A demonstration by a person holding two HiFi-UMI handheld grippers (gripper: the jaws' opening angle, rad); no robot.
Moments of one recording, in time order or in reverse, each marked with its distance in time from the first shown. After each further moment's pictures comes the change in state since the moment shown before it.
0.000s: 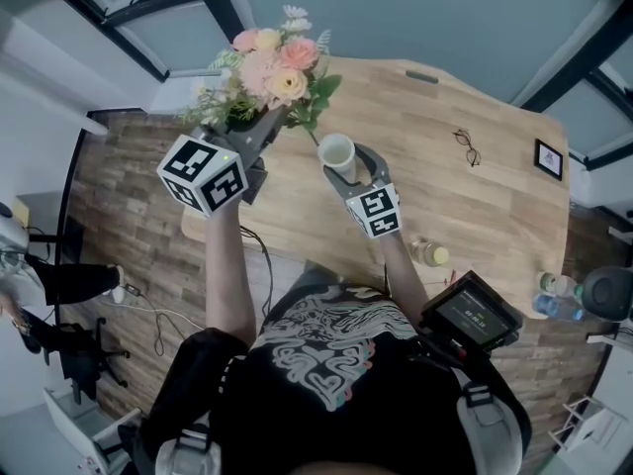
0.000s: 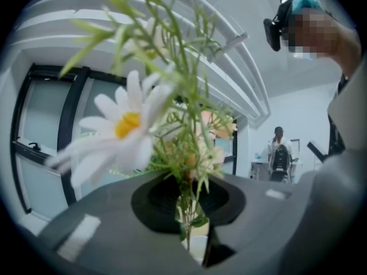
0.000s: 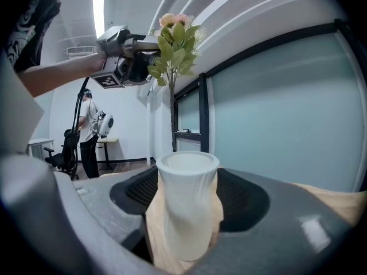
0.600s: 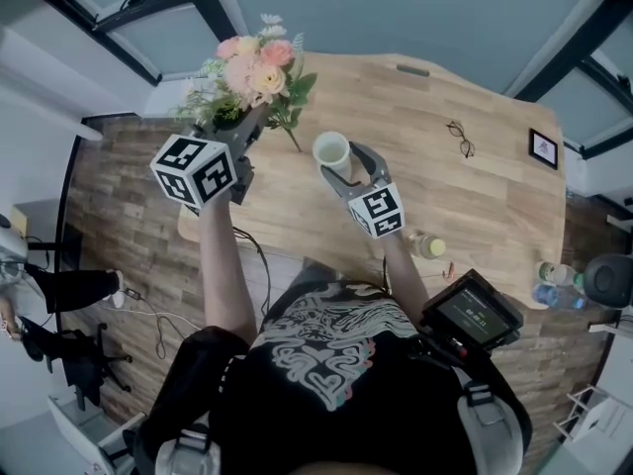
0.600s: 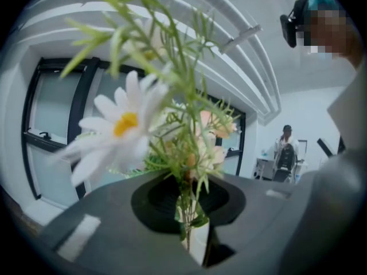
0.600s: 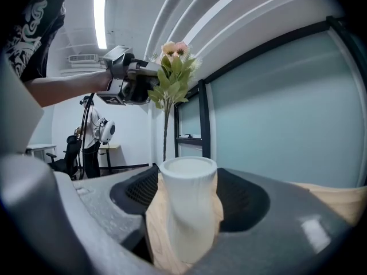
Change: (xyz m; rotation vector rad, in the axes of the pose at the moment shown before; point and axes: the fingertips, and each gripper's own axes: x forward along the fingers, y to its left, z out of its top) left arm 0.002 0.029 -0.033 -0.074 0.098 0.075; right arm -0.013 -0.004 0.002 0.031 -0.061 0.024
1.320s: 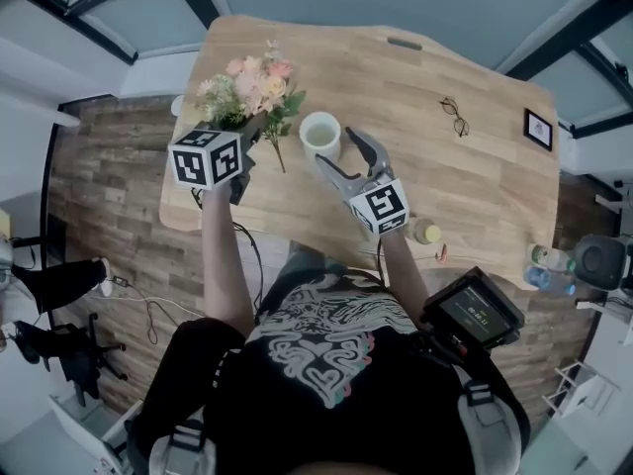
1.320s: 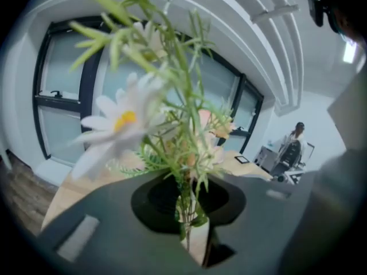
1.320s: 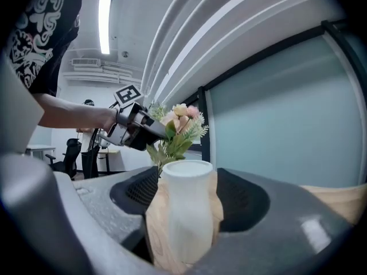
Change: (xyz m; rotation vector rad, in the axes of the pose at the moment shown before) left arm 0.027 0.044 -0.142 -0.189 0.308 0.052; right arm -0.012 0.003 0.009 -0.014 -0.070 -0.010
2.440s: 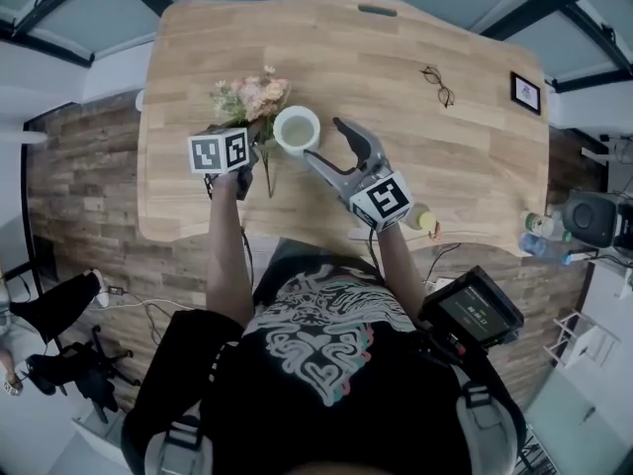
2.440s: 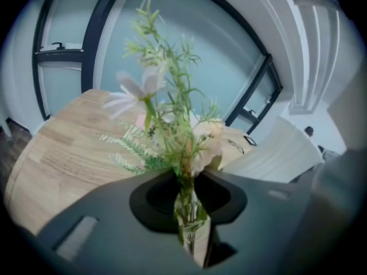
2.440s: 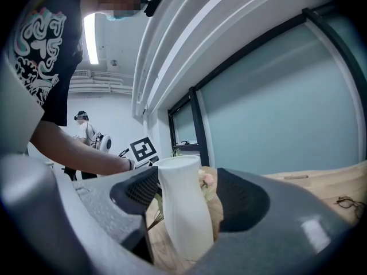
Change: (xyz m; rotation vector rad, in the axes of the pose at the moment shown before) left arm 0.108 0.039 -0.127 -0.179 0.271 -0.004; right arm -0.008 -0.022 -0.008 0.131 -0.024 -0.008
